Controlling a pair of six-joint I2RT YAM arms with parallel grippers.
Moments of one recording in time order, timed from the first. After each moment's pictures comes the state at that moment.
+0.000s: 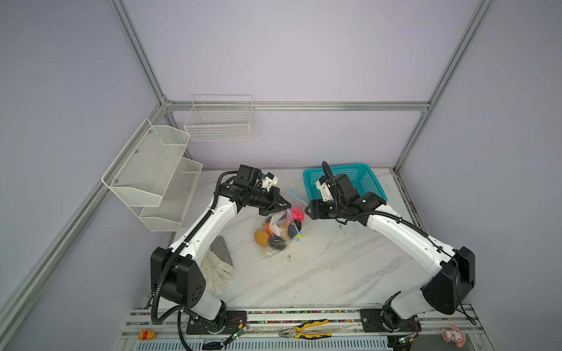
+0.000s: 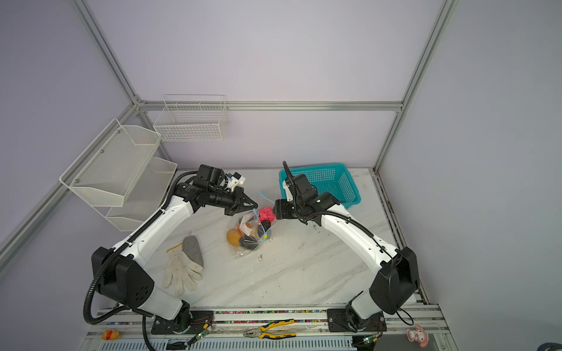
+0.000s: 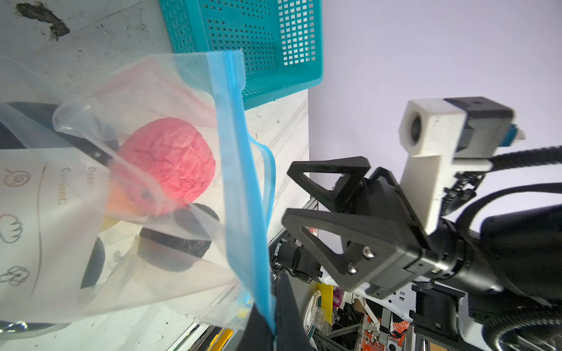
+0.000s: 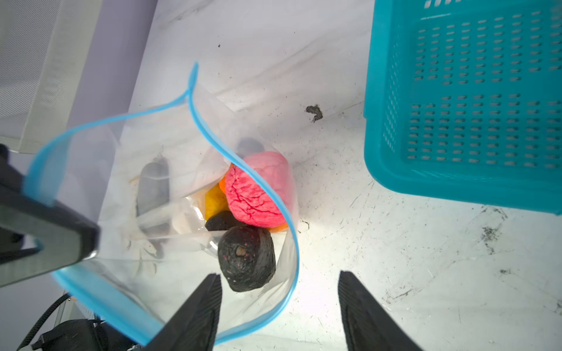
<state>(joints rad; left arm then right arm) -0.34 1.55 1.46 -0.76 0.81 -0.68 0.64 1.52 1.38 -0.70 -0.16 0.52</state>
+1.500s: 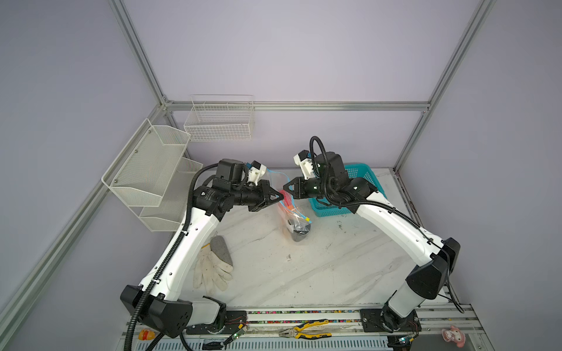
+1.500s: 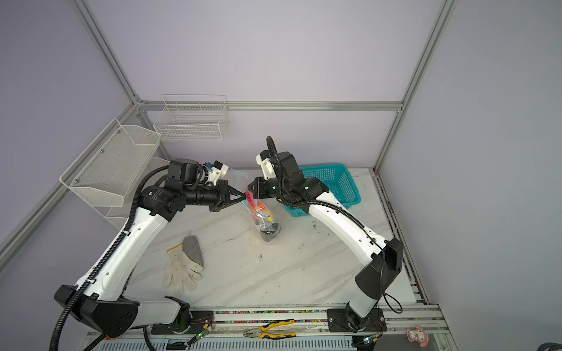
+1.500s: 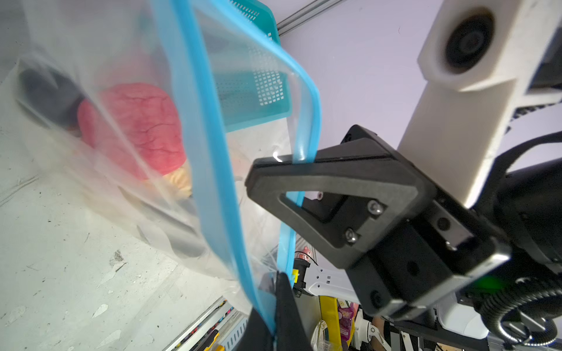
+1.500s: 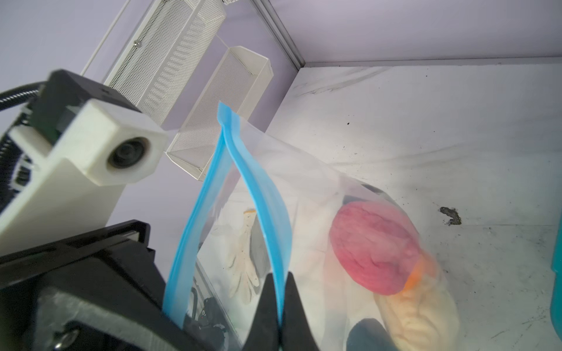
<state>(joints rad) -0.34 1.34 1.55 -0.85 0.69 -0.73 0.74 1.66 1.76 -0.58 -0.34 0.54</state>
